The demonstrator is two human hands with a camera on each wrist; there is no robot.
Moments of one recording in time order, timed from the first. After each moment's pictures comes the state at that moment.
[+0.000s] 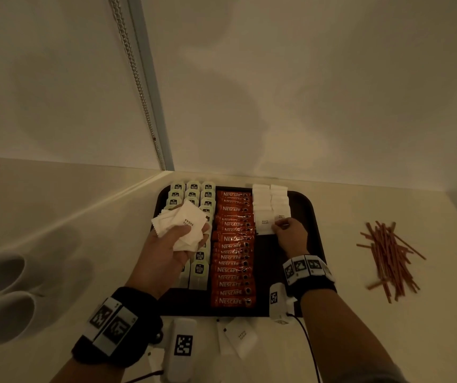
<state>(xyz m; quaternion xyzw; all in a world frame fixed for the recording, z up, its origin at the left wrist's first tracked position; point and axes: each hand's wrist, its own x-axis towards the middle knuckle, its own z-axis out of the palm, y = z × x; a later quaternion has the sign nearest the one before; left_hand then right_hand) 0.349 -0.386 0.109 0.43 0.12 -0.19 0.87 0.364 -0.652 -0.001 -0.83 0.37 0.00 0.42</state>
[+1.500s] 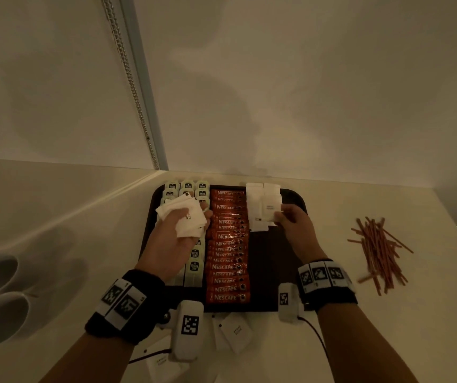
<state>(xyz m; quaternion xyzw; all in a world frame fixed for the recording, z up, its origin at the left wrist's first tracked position) 0.362 -0.402 0.112 0.34 0.15 -0.24 0.90 0.339 -0.657 0.051 -0.78 0.27 -0.05 0.56</state>
